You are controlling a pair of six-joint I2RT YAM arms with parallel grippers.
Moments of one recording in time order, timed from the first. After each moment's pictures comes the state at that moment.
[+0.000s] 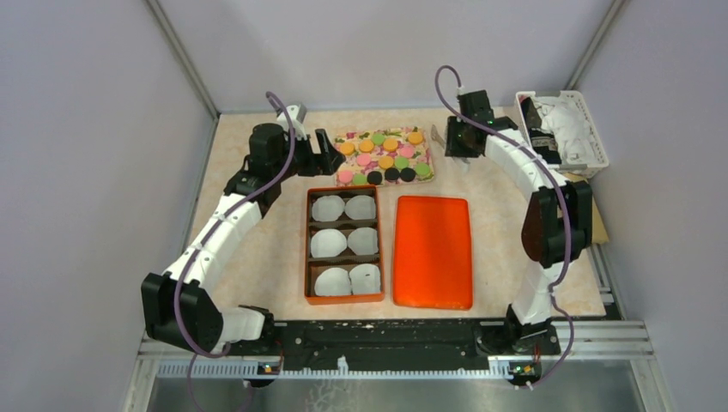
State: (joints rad) left arm -0.28 1.30 1.12 -0.19 0.28 -0.34; right arm 0.24 1.89 1.62 -0.61 0.08 0.25
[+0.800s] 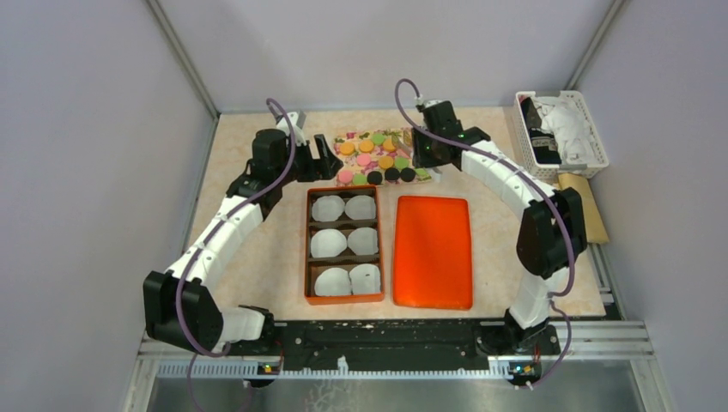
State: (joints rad) left arm -0.28 1.30 1.08 -0.20 0.23 -0.37; right arm 0.47 1.80 1.57 -0.57 0.09 0.23
